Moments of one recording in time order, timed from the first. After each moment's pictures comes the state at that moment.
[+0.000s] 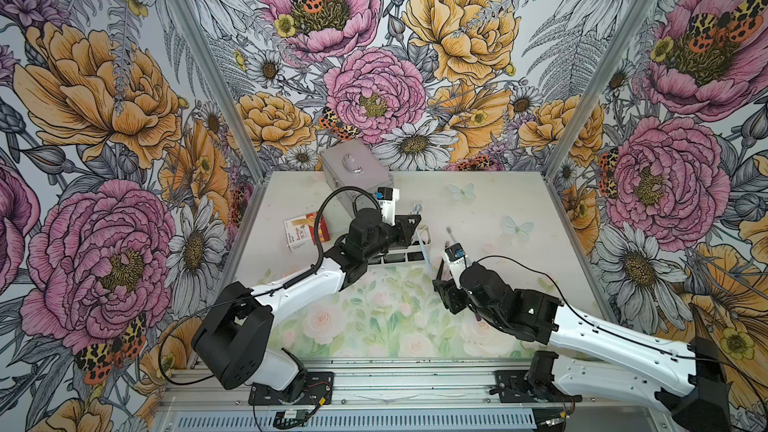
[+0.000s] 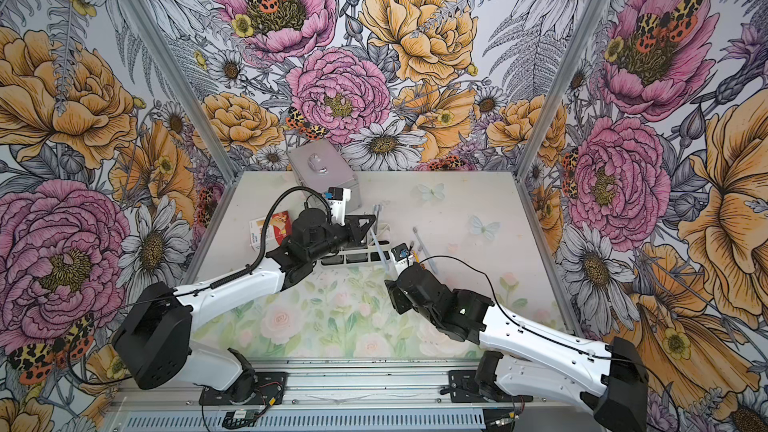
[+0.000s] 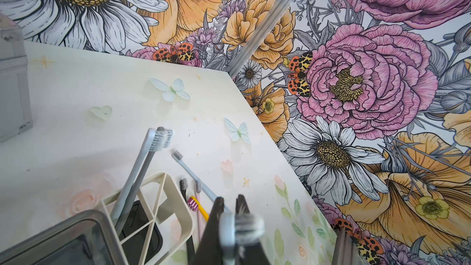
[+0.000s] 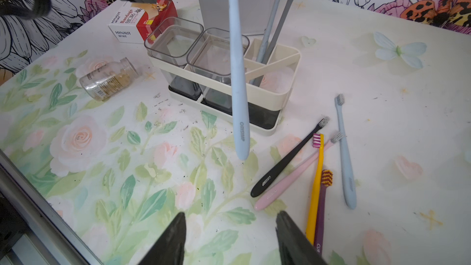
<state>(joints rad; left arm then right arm) -0.69 1.45 0.92 0.31 0.15 -0.58 1.02 0.97 0.73 -0.45 0.33 0.36</state>
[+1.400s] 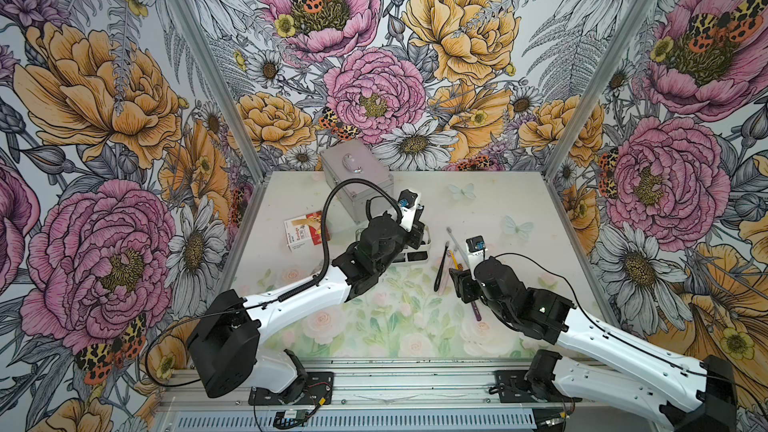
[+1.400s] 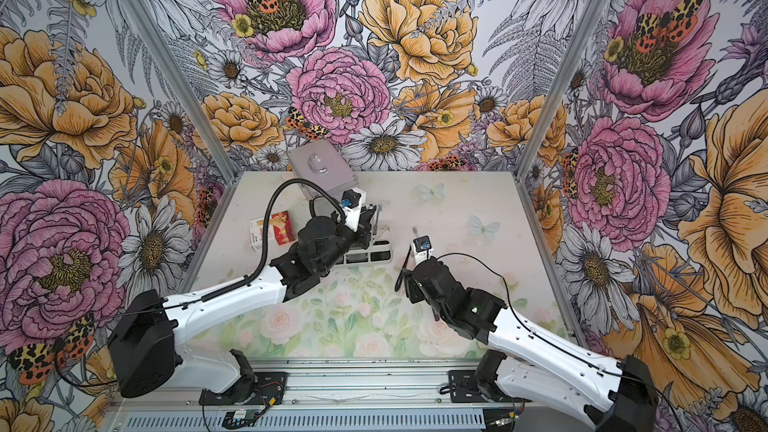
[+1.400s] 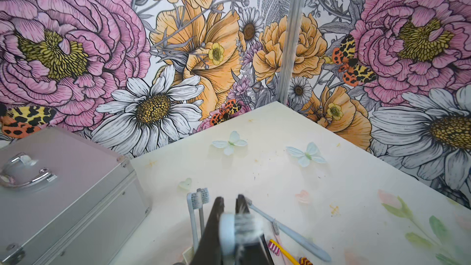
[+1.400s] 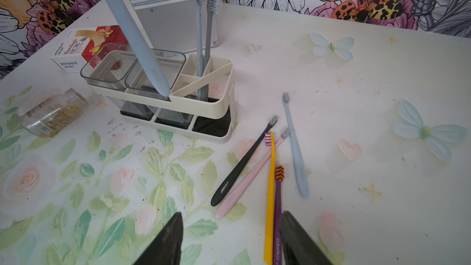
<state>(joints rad) -0.86 1.40 0.95 0.36 -0.30 0.00 0.88 0.90 0.68 -0.46 0.39 0.38</state>
